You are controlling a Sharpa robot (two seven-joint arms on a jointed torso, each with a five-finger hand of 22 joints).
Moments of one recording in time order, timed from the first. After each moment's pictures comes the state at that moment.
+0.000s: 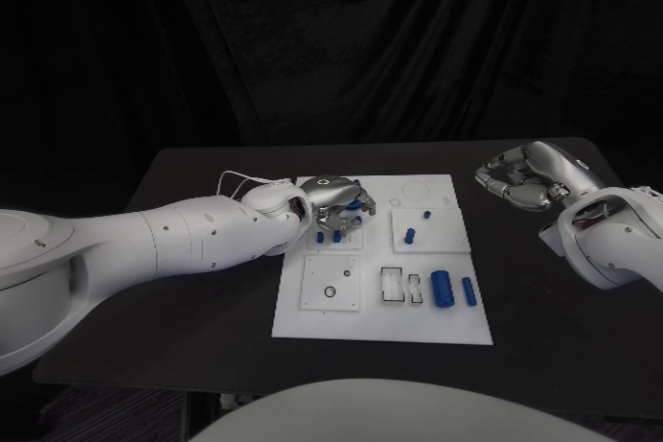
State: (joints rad) left arm 1.16 -0.53 -0.21 1.14 -1.45 -0.36 0.22; left_hand 1.59 -0.10 0.36 0.13 0.13 0.76 0.08 0.08 0.58 0.65 0.10 0.38 0.61 1.33 0.01 1.36 1.22 0.07 1.39 0.12 1.38 1.31; right arm 1.30 -1.00 -0.25 1.57 -1.23 -0.65 -0.03; right_hand 1.41 -0.04 0.21 0.28 0.43 0.98 0.12 0.12 0.33 1.47 0.04 1.57 1.31 1.47 -0.03 1.57 1.31 0.01 1.46 0.08 1.47 1.31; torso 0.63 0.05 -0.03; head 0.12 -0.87
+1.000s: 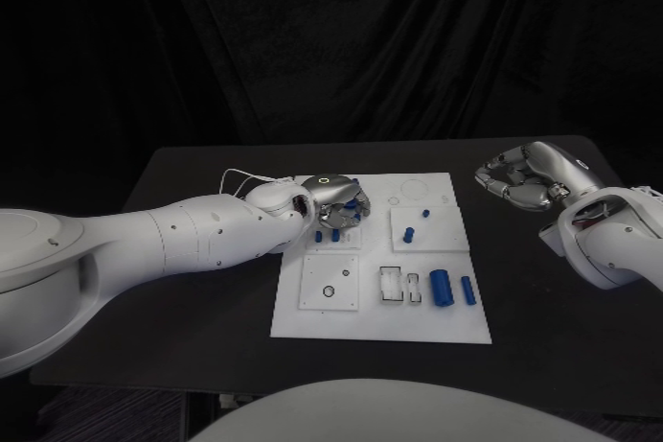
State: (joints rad) left arm 1.16 -0.50 -0.21 1.10 -1.46 -0.35 0.18; left_hand 1.56 -0.08 0.35 0.09 0.10 0.86 0.10 0.11 0.58 0.74 0.07 0.47 0.63 1.36 0.00 1.38 1.23 0.07 1.41 0.11 1.40 1.31; right arm 1.30 -1.01 -0.25 1.57 -1.23 -0.65 -0.03; right_hand 1.41 -0.04 0.21 0.28 0.43 0.98 0.12 0.12 0.33 1.47 0.04 1.57 1.31 1.47 -0.03 1.57 1.31 0.01 1.46 0.08 1.47 1.31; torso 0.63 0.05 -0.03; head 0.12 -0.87
